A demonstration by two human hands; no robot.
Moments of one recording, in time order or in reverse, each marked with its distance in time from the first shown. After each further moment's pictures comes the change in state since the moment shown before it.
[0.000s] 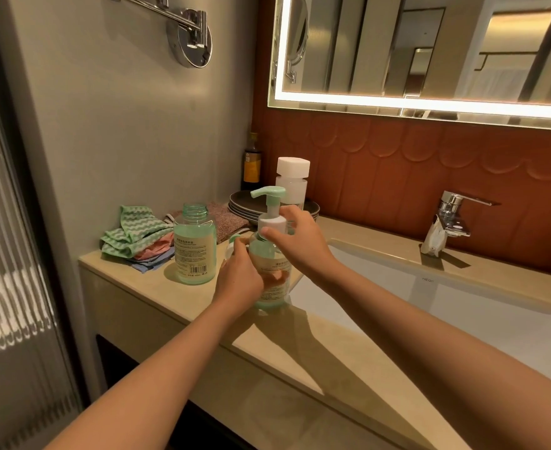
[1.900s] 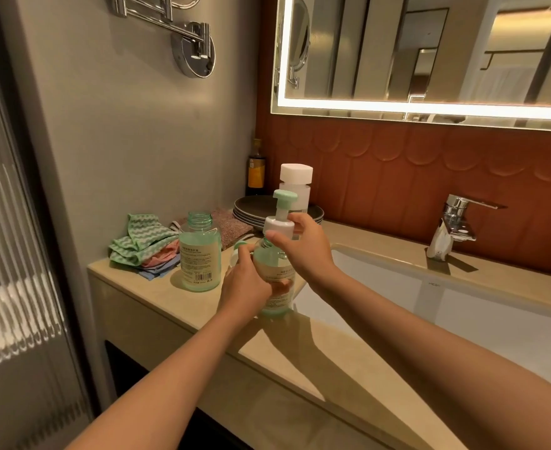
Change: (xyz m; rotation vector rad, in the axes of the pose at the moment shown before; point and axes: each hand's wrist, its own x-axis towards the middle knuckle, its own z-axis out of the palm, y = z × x) left_hand -0.001 -0.002 0.002 0.017 0.016 -0.007; right_hand -0.004 -0.004 0.000 0.162 0.088 0.066
